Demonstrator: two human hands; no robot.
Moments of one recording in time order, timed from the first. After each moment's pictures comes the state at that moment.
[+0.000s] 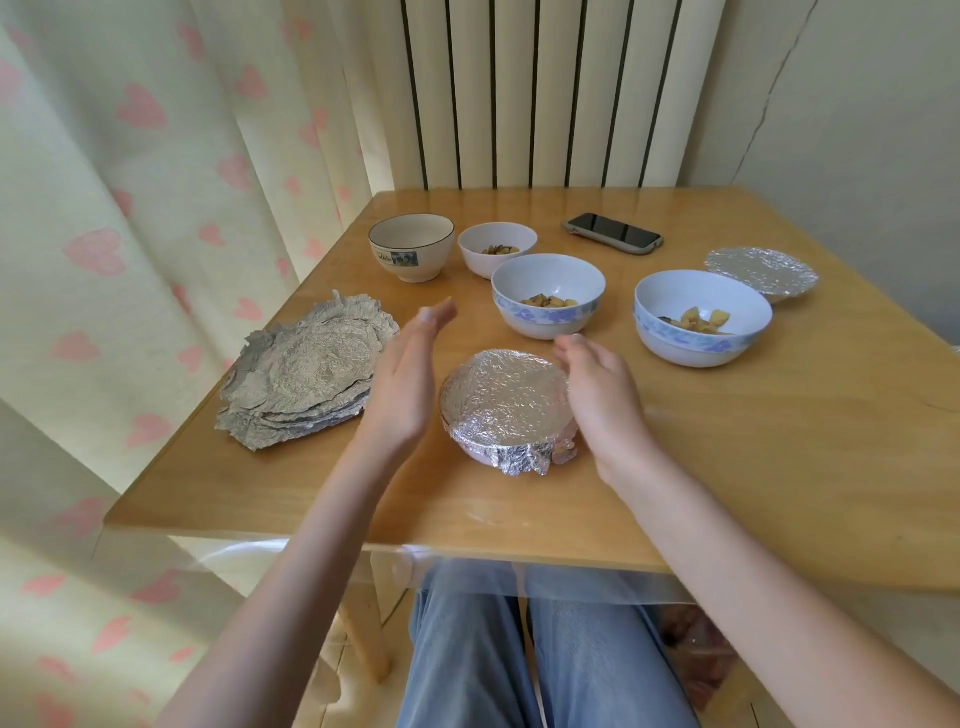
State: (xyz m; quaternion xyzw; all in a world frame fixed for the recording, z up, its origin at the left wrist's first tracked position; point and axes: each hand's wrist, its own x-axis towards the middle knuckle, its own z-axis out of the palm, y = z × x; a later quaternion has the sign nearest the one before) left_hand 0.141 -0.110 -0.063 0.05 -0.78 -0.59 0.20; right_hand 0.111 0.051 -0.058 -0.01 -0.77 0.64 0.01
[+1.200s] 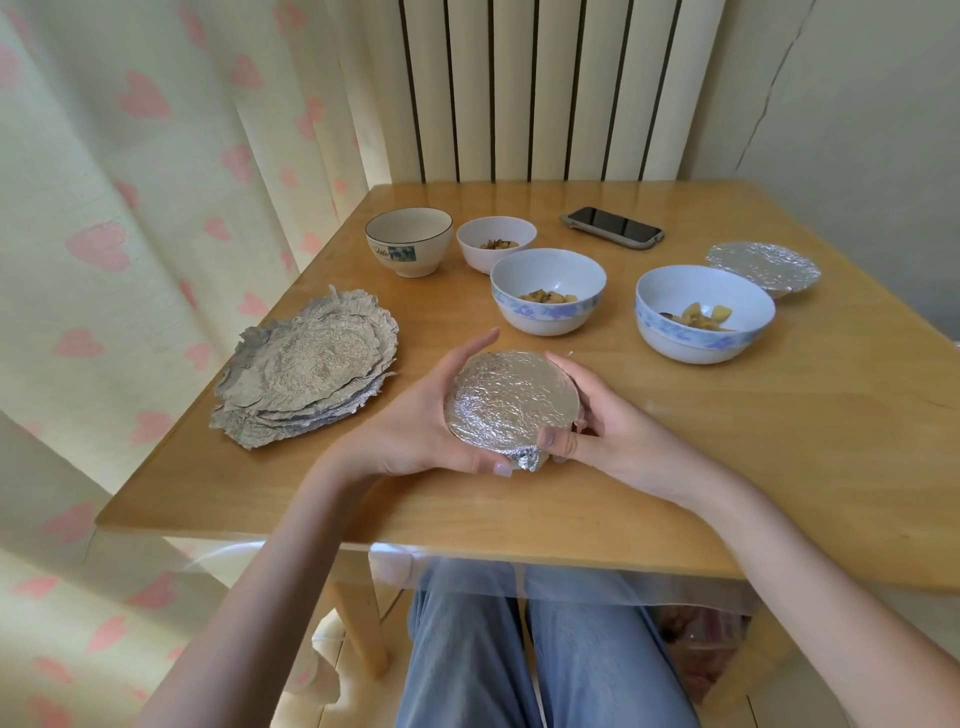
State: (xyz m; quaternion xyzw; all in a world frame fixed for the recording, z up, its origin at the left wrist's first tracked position) left_hand 0.157 -0.123 -0.071 -0.13 -0.83 -0.54 -0.06; right_hand 0.115 0.098 -0.082 0.27 -0.76 0.56 -0.20
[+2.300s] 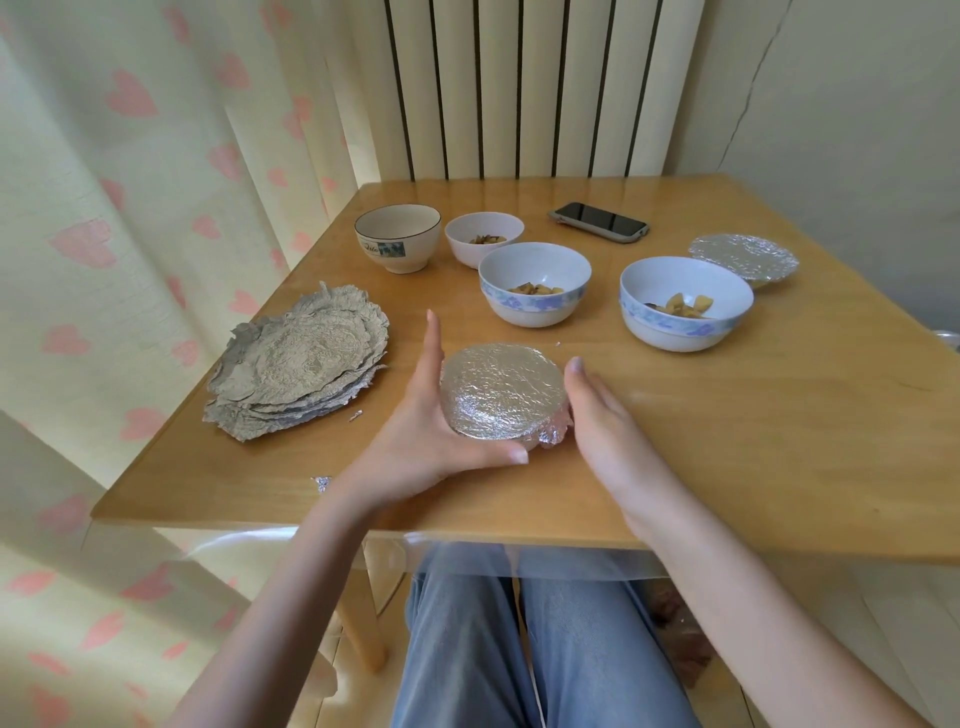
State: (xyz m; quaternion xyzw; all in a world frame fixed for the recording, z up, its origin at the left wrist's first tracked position) left_hand 0.185 -0.097 -0.074 -0.03 -0.83 -0.56 0.03; right_hand 0.160 0.077 -0.058 0.07 -0.76 0.64 -0.09
